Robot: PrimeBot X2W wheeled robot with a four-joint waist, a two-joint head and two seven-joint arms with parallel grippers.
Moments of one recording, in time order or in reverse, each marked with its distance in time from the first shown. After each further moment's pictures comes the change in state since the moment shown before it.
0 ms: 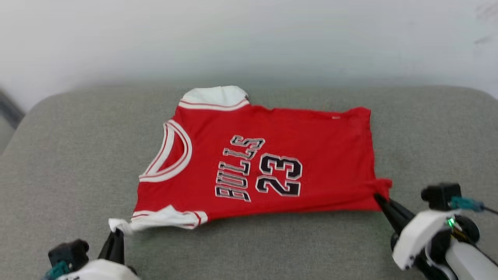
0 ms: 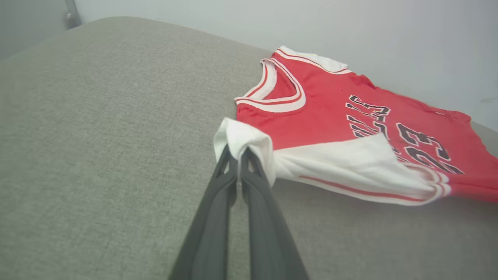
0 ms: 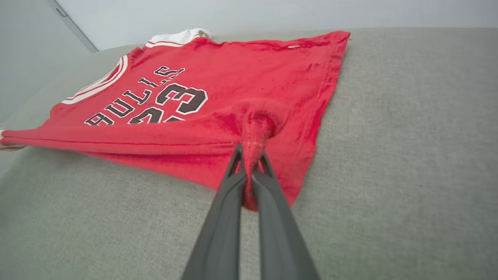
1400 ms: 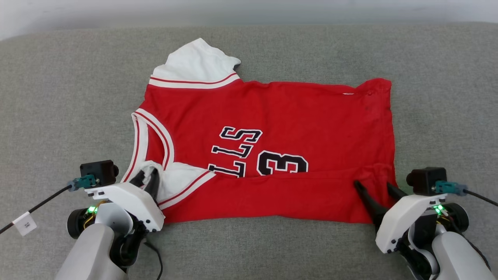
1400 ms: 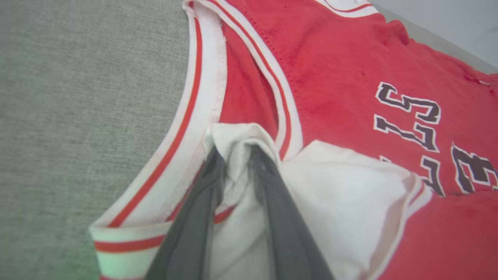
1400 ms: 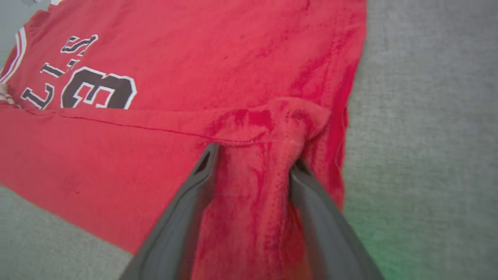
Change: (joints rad) left arm -0.319 -0.008 -0.112 0.143 -0.050 -0.055 0.267; right arm 0.117 0.207 -0.378 -0.174 -0.337 0.000 0.258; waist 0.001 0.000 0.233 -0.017
